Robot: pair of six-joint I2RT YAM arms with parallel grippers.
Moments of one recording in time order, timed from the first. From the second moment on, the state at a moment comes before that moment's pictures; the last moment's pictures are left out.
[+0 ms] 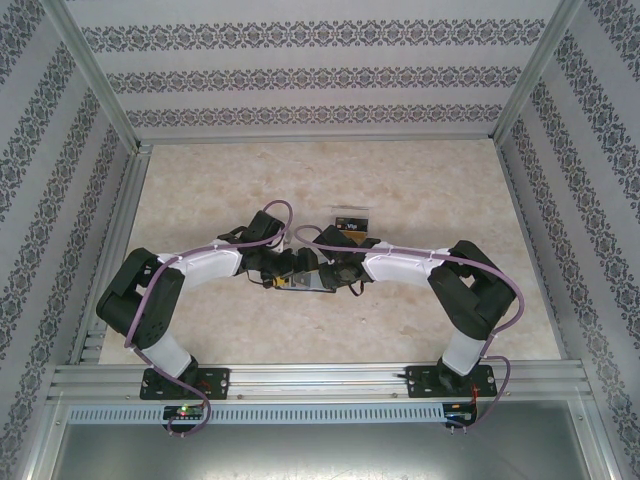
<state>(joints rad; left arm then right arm) -0.52 1.64 0.86 -0.27 0.48 -0.79 0.80 1.75 0.98 -0.42 0.04 0.47</state>
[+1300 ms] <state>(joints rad) -0.54 1.63 0.83 -0.10 0.62 -0.87 0.76 1.68 0.90 -0.36 -0.01 0.54</state>
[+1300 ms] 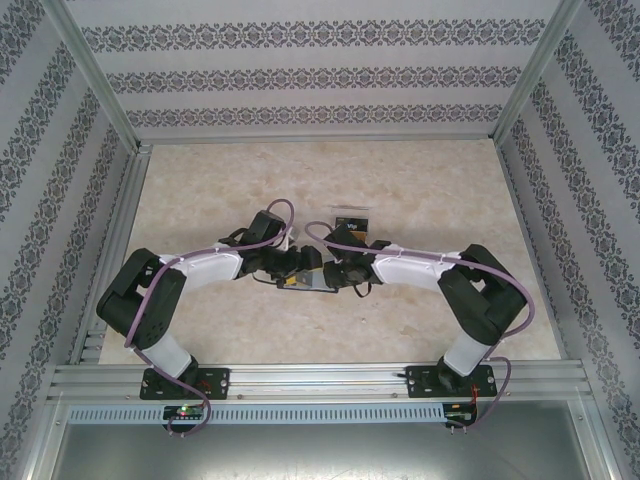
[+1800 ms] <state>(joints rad) -0.67 1.75 1.01 0.01 0.74 -0.87 0.61 1.45 0.67 -0.28 0.00 0.68</state>
